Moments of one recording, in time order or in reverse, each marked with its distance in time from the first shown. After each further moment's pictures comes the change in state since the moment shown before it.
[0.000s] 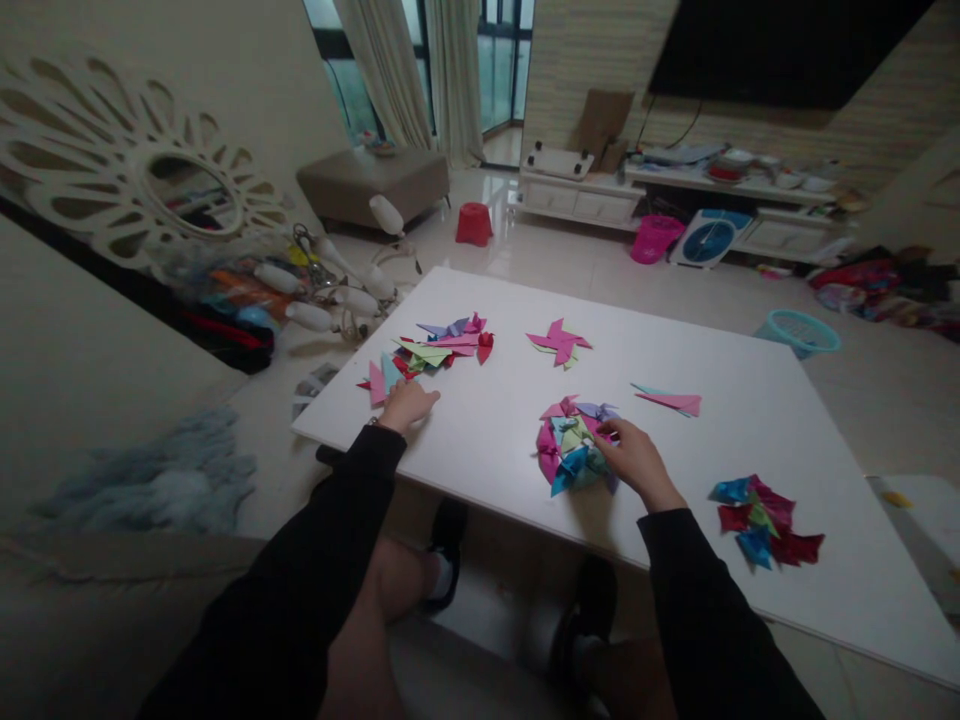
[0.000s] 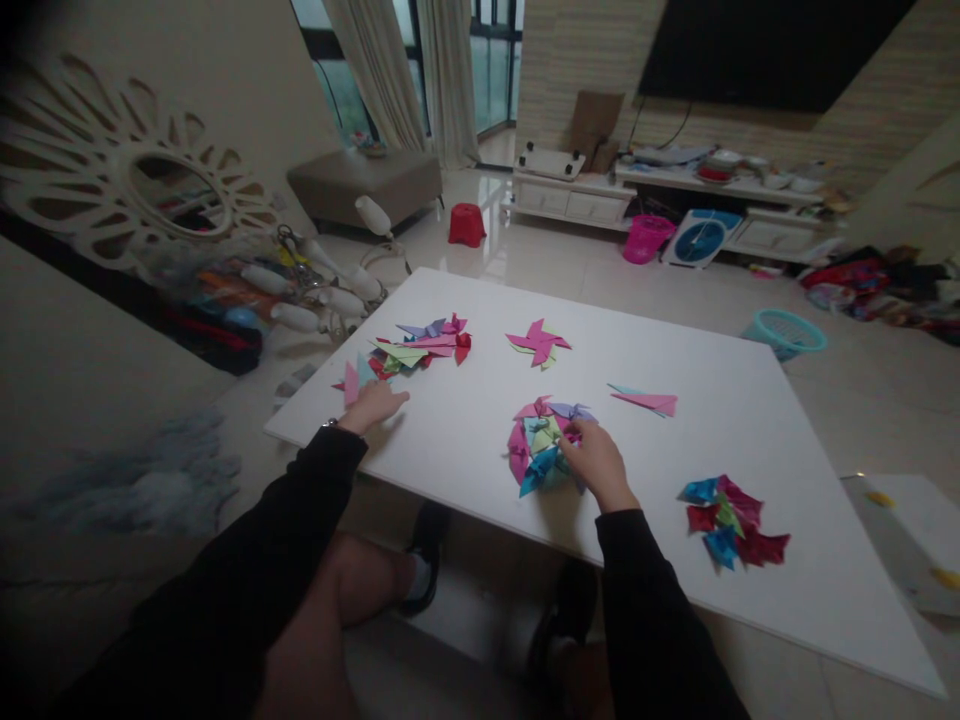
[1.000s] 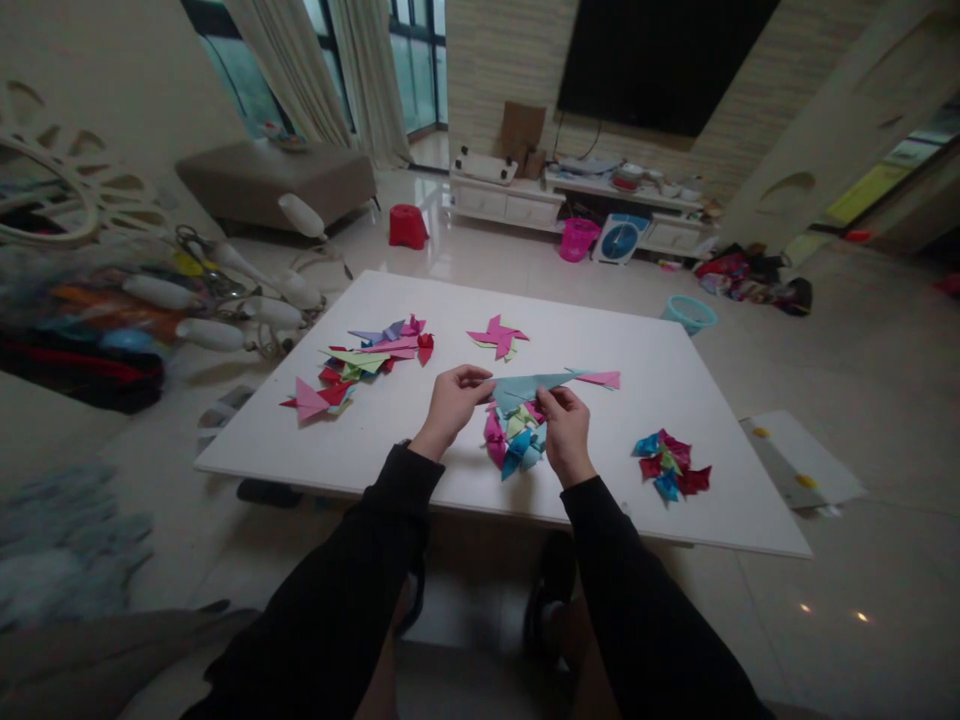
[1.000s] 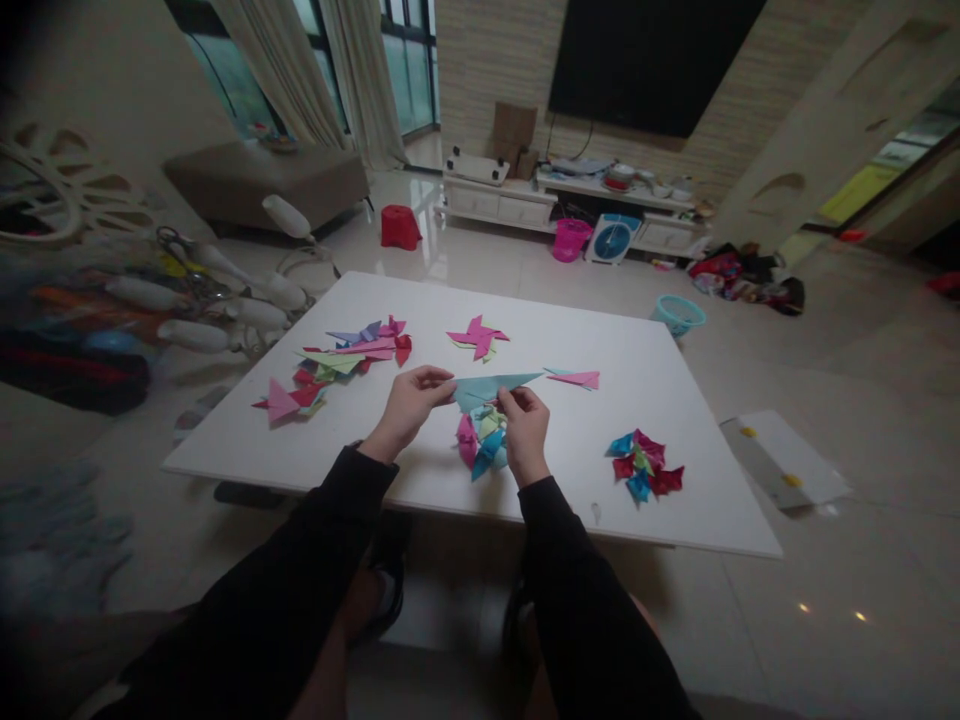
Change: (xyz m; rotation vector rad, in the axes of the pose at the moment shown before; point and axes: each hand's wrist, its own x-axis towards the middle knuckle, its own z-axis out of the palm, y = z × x) left_hand -0.113 0.164 0.010 -1.494 -0.228 0.502; right_hand -0.014 -0.063 0.002 1.372 0.499 0.133
